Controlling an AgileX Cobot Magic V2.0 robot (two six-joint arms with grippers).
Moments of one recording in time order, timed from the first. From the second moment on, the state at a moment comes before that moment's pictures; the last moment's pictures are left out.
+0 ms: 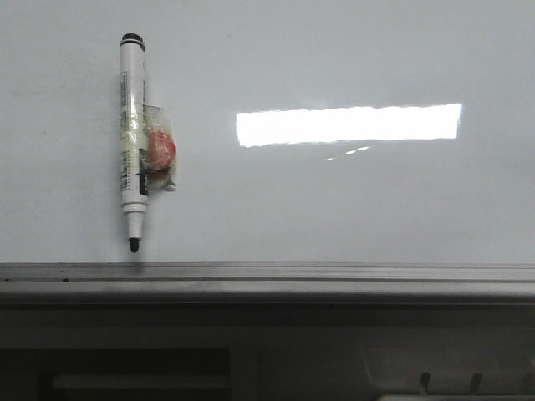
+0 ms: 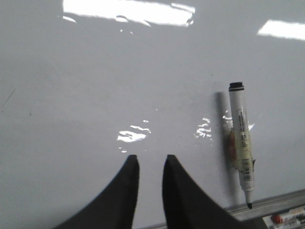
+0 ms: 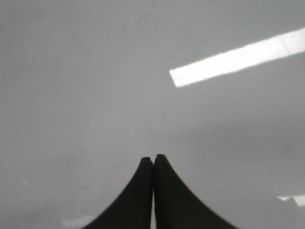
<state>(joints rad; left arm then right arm) -0.28 0.42 -0.46 -0.31 0.50 0.08 0.08 0.11 -0.25 0.36 0.26 -0.06</state>
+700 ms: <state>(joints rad) -0.56 1.05 -0.66 -0.71 0.50 0.36 0.08 0.37 -0.44 0.35 0.37 -0.06</state>
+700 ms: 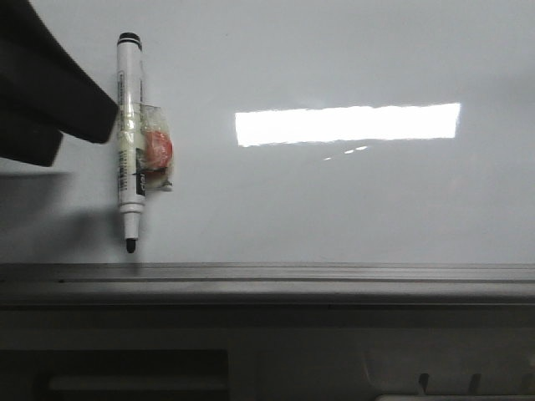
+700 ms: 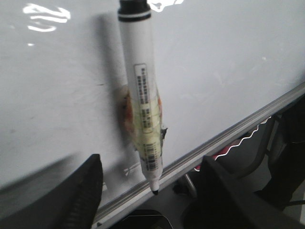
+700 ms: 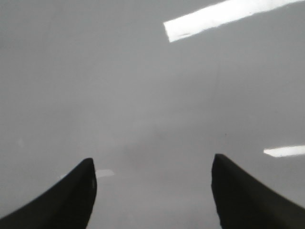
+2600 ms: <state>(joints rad) -0.71 1.03 -0.99 -0.32 0.93 1.13 0.80 1.09 -1.12 0.67 0.71 -0.76</state>
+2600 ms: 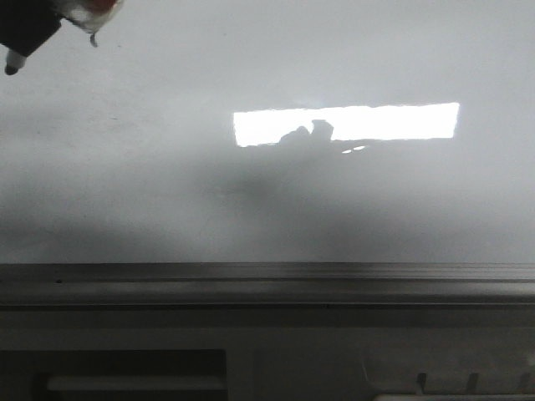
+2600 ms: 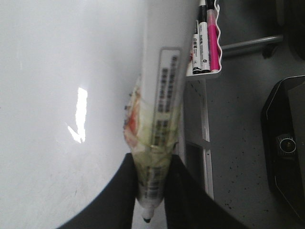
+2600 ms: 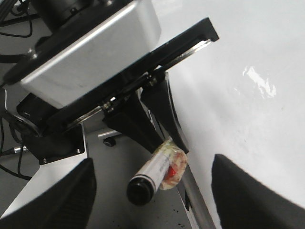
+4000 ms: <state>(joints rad) -0.71 0.96 -0.99 -0.49 0.94 0.98 0.90 1.24 -1.18 0.64 0.59 -0.76</state>
